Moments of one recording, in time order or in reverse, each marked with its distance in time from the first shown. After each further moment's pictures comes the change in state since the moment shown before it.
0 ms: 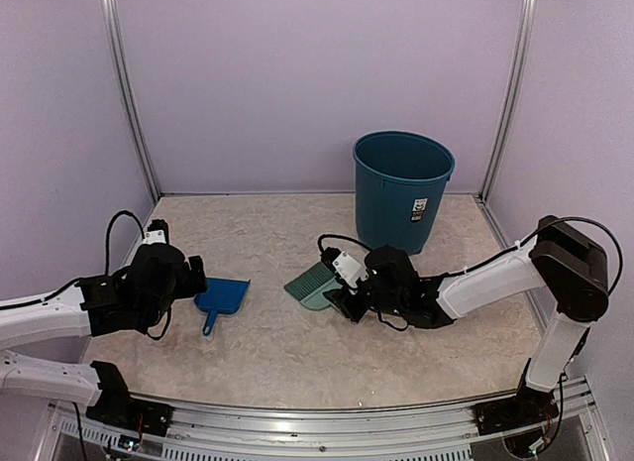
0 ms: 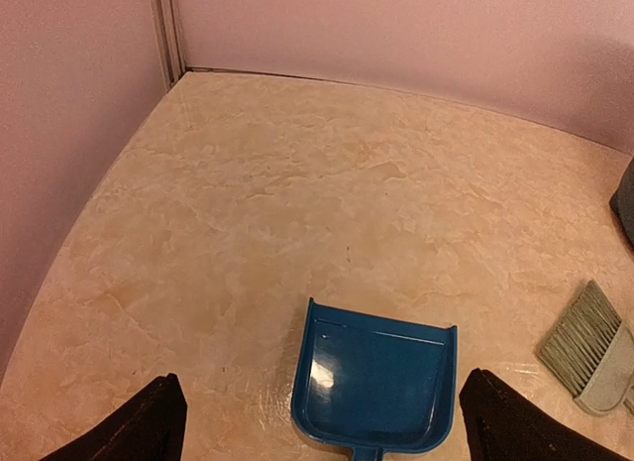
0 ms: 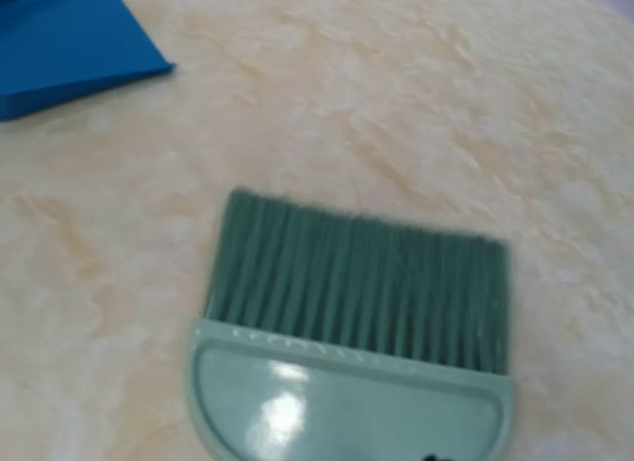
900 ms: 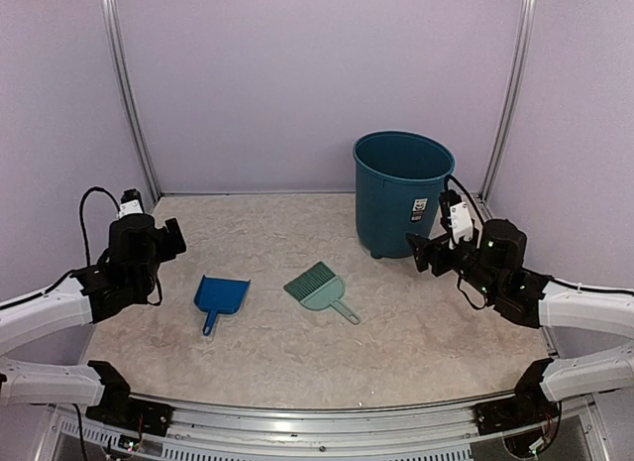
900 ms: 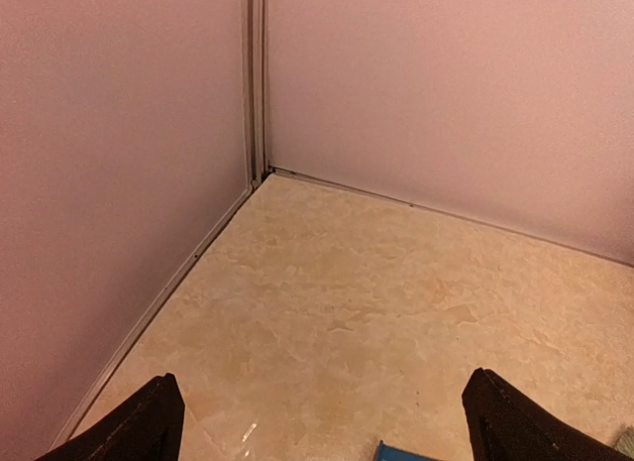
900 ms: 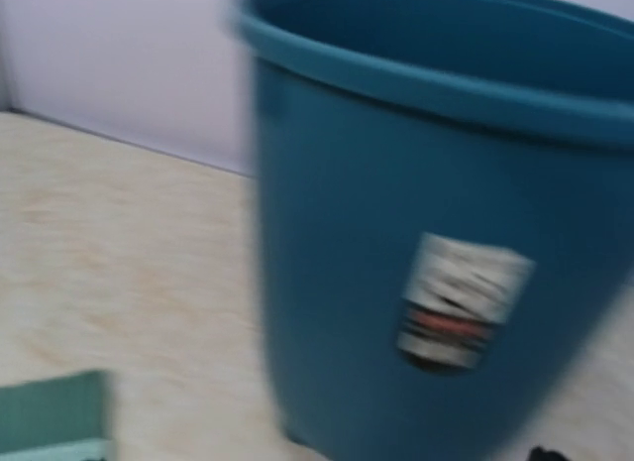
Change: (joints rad) left arm 0.232 0.018 0.023 0.291 -0.050 0.247; right arm -0.288 -0.693 -0.303 -0.029 0.102 0.071
